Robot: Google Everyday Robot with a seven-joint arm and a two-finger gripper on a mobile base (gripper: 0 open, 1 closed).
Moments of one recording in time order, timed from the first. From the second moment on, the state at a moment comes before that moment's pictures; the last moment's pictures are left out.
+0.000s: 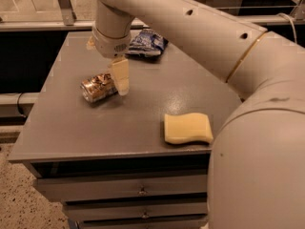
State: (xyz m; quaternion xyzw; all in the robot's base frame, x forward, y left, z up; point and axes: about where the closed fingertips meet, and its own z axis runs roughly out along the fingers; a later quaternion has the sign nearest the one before) arm 0.633 0.112 0.878 -0.87 0.45 -0.02 0.18
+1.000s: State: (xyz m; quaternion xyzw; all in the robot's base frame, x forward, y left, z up) arm 0.639 0.103 0.847 -0.89 0.43 -0.07 0.10
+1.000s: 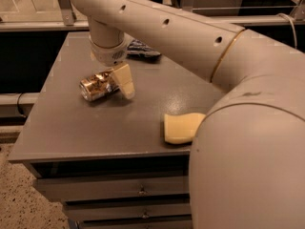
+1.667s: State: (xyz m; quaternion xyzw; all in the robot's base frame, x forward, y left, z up) arm 0.643 0.109 0.843 -0.89 0.44 -0.07 0.06
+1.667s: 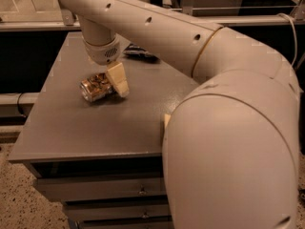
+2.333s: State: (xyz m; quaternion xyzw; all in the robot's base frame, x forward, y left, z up) arm 0.648 0.114 0.846 -0.88 0.47 -0.04 0.05
